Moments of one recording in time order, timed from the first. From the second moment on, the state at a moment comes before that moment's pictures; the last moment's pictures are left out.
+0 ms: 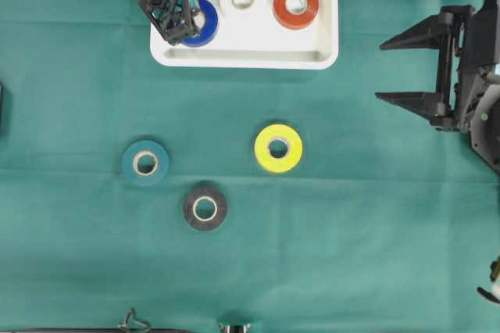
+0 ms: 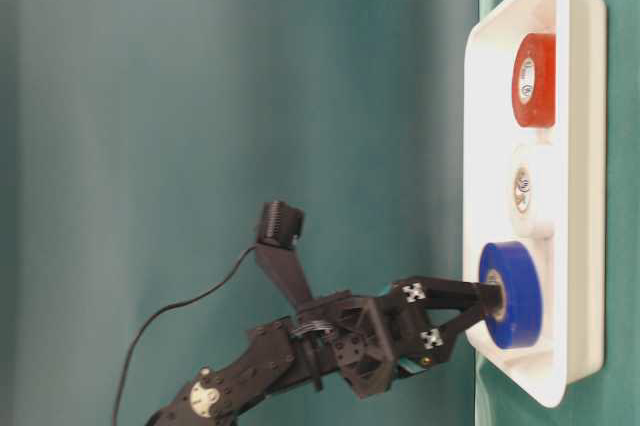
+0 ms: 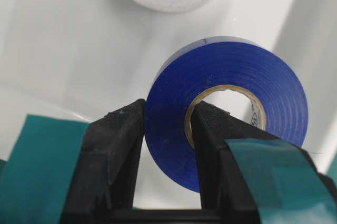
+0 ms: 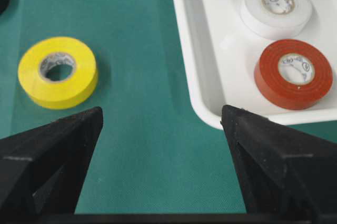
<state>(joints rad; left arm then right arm) 0.42 0.13 0.43 0.02 0.59 0.05 -0.12 -0.83 1.21 -0.23 0.09 0.37</state>
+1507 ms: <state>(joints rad) 0.37 0.04 0.43 0.01 0.57 0.06 -0.12 -0.81 1.19 -0.24 0.09 0.37</state>
